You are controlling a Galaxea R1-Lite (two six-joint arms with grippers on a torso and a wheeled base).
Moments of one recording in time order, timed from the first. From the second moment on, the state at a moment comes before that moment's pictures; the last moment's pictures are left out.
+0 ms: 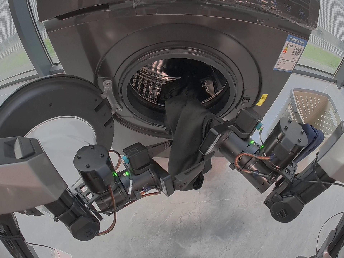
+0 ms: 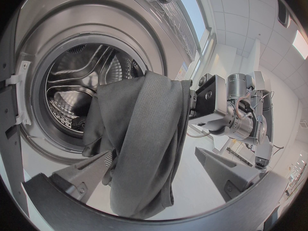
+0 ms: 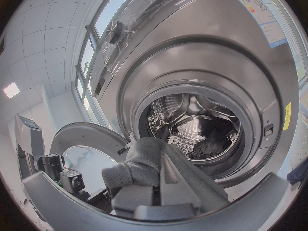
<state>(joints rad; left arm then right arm) -0.68 2.00 -0.54 -1.55 -0.25 -0.08 0.75 1.95 -0.73 -1.54 -0.08 0.18</state>
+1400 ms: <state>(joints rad) -0.55 2.18 -0.84 -1.55 -0.14 -0.11 0.80 1.89 -0.62 -1.54 -0.12 0.18</state>
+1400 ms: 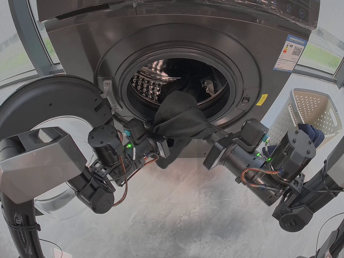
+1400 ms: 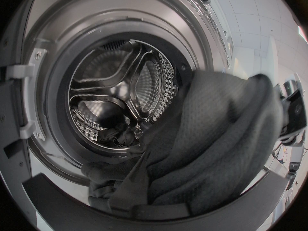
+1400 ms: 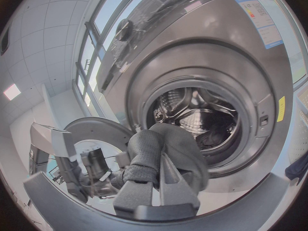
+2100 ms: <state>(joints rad) -0.55 2.02 -0.71 -1.55 -0.11 -0.13 0.75 1.84 -0.37 -1.54 -0.04 0.17</state>
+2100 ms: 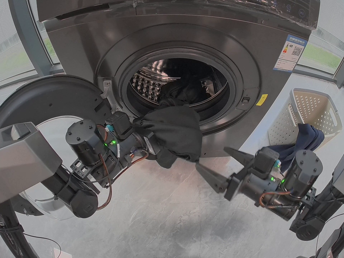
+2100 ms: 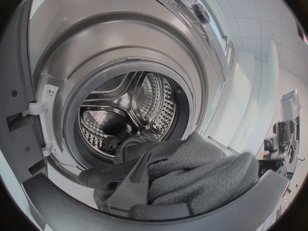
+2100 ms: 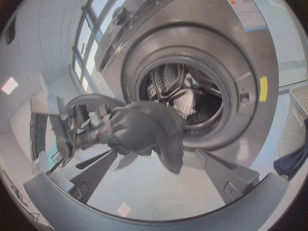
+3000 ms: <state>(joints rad) -0.56 1.71 -0.30 -1.55 -0.20 -0.12 0.61 1.83 -0.22 -1.54 0.04 0.15</state>
